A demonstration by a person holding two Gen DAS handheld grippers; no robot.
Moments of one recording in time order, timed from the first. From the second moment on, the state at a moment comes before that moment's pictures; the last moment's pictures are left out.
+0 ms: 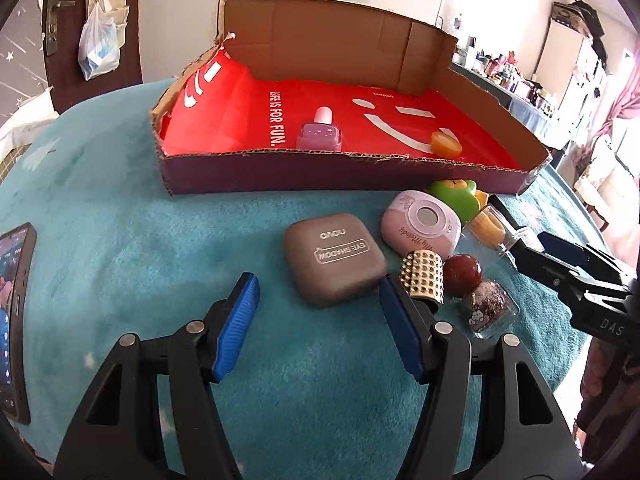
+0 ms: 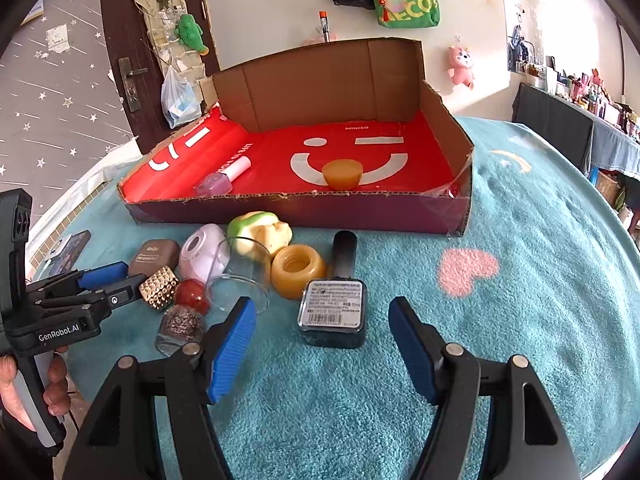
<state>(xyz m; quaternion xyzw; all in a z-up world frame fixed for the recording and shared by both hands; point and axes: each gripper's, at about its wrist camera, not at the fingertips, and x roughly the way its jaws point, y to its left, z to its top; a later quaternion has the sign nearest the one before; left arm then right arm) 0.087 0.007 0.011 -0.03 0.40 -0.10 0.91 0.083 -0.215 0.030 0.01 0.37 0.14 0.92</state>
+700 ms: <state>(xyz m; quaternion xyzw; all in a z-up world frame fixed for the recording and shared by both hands) 0.094 -0.002 0.009 -0.03 0.39 -0.06 0.92 0.094 -0.218 0.022 0.01 0.37 0.10 0.92</state>
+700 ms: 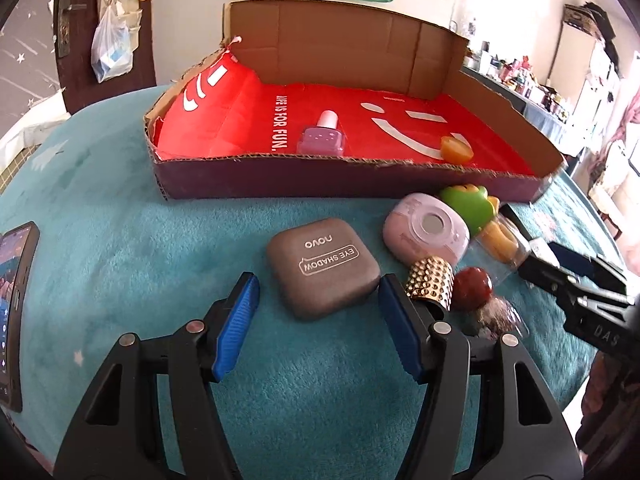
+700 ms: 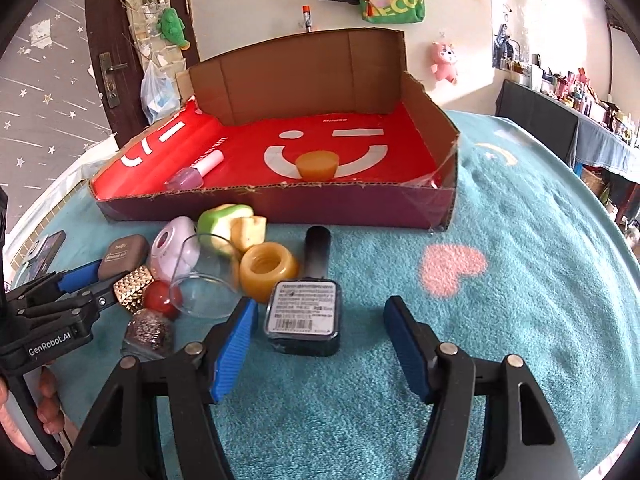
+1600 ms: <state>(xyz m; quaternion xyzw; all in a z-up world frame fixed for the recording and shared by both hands) 0.109 0.009 0.010 -0.06 0.40 -0.01 0.92 0.092 -0.212 0.018 -0.02 0.36 0.07 0.93</state>
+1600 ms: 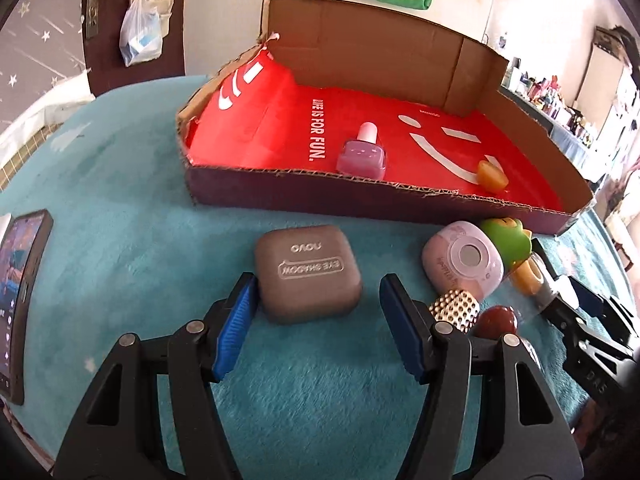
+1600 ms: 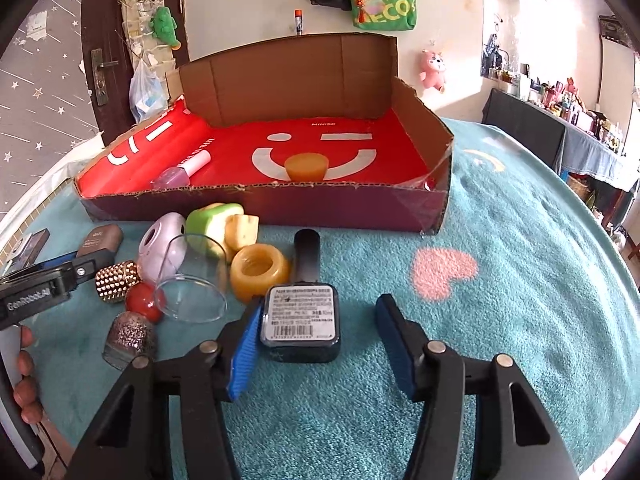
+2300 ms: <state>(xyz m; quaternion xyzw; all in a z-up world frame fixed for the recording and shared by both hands) 0.091 0.018 0.021 -0.08 0.37 -0.06 0.92 0.080 -0.217 0.030 0.01 0.36 0.11 0.93</state>
